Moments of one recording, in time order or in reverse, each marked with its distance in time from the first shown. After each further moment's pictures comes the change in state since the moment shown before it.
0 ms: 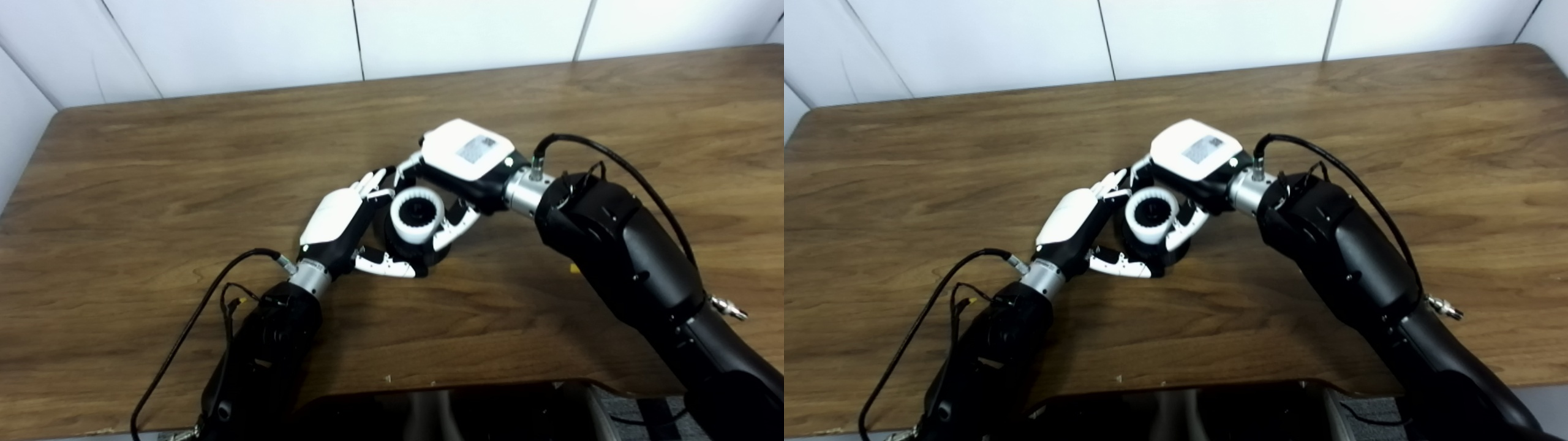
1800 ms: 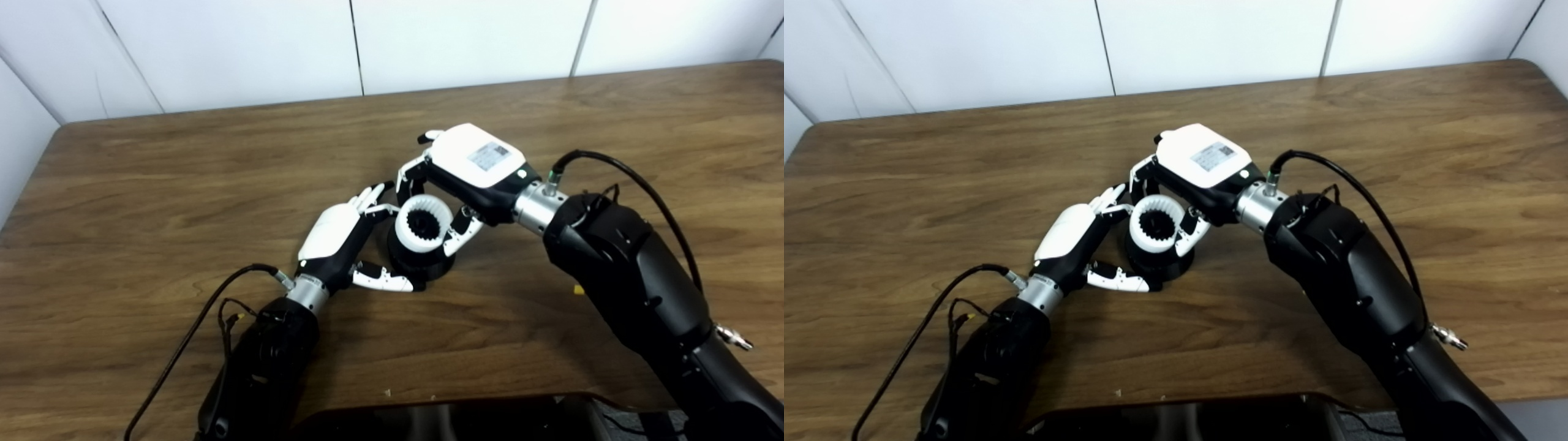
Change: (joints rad) left arm 0.006 -0.002 0.013 0.012 -0.001 -0.033 0.004; right arm 0.031 0.020 -0.038 -0.042 0.050 0.022 -0.086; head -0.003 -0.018
